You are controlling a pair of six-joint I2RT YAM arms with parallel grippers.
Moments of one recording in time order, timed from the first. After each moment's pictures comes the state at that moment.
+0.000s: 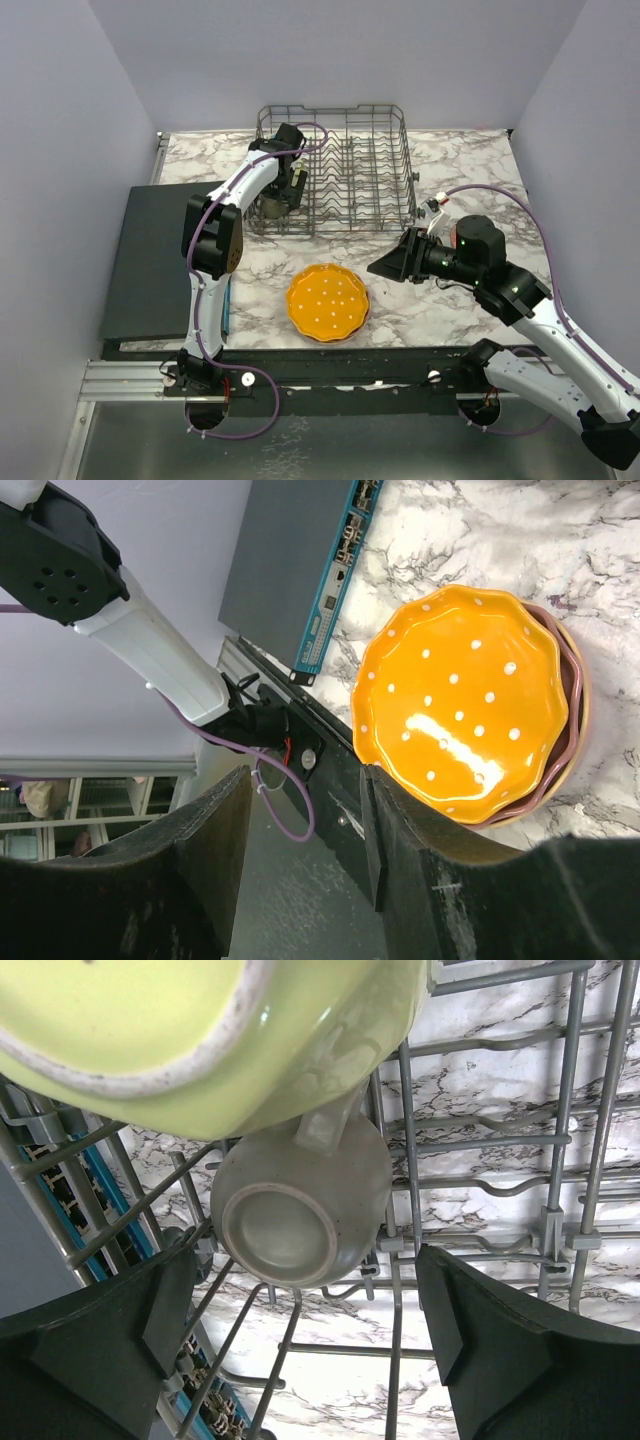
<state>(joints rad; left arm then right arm) -0.36 2.21 1.96 -0.99 -0.22 -0.11 0.64 0.79 0.83 -0.41 -0.40 0.78</state>
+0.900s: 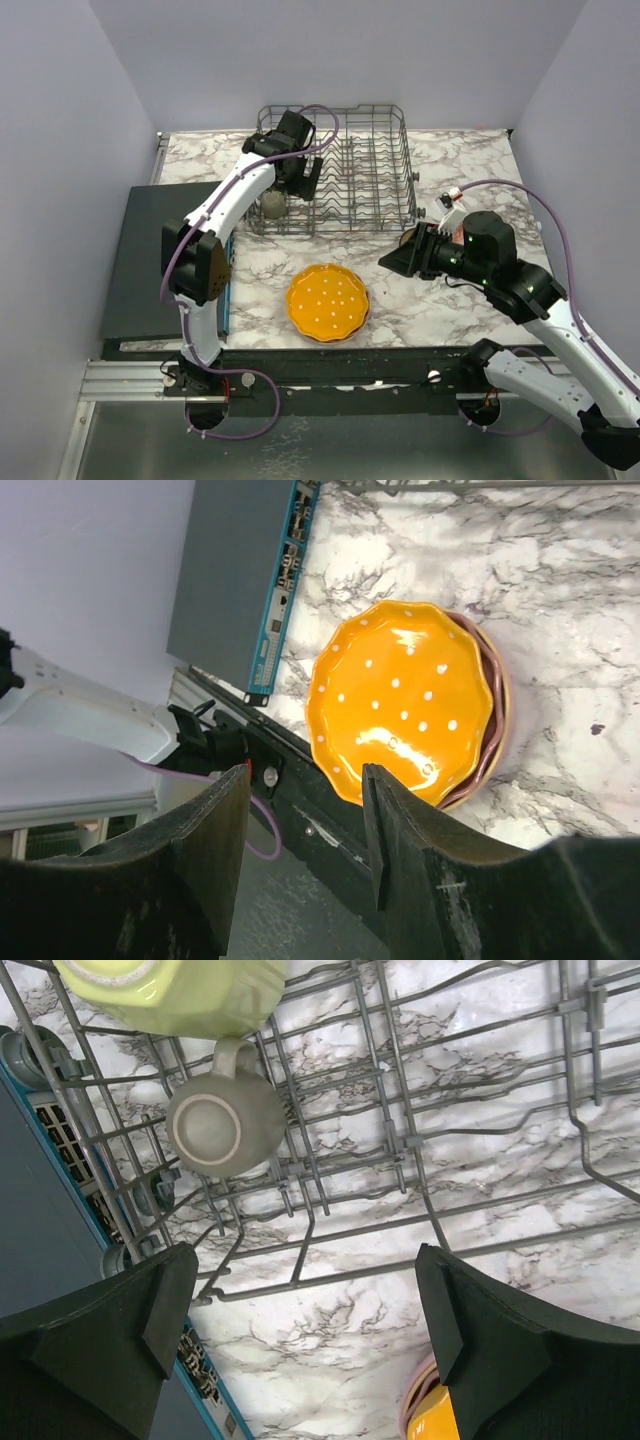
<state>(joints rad) -0.45 1.97 1.91 -0.99 -0.15 -0.13 0.64 0.79 0.94 -0.58 -0.26 0.75</state>
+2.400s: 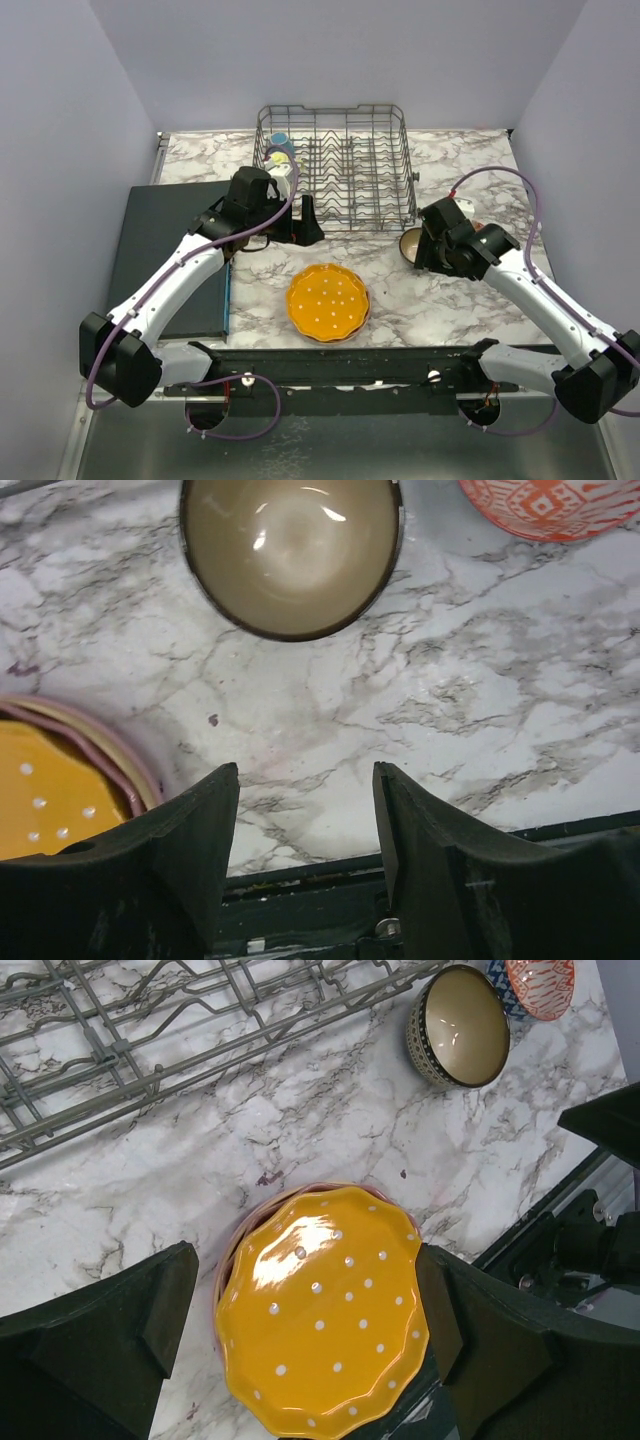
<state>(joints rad) -0.50 1.25 1.10 -0.50 0.35 -0.34 0.58 1.12 1.05 -1.02 0.35 0.71</state>
